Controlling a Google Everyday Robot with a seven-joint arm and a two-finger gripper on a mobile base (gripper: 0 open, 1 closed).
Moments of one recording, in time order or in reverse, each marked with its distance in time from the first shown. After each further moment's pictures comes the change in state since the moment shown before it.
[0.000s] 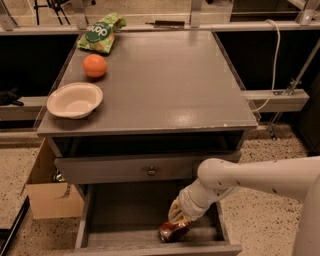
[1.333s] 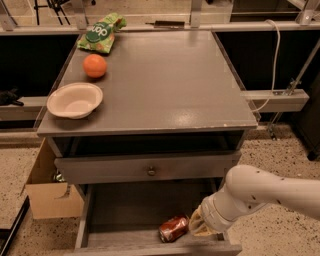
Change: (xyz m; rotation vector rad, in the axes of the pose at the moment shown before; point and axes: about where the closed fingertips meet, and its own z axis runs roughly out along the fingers) arm -0.003 0.065 -0.073 0.020 0.056 -0.009
